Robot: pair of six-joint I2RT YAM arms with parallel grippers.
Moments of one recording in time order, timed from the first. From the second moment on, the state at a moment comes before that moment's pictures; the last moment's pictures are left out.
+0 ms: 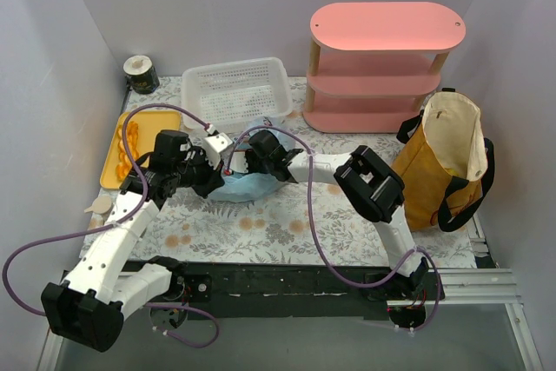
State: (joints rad) left arm -0.31 0.98 0.94 -0.74 0.46 0.36; right arm 0.90 2.15 1.42 0.04 -0.11 -0.91
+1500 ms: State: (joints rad) left arm -0.38 0.71 0.82 -0.80 0.33 0.43; right arm 0.90 1.88 1.12 -0.06 -0.16 -0.81
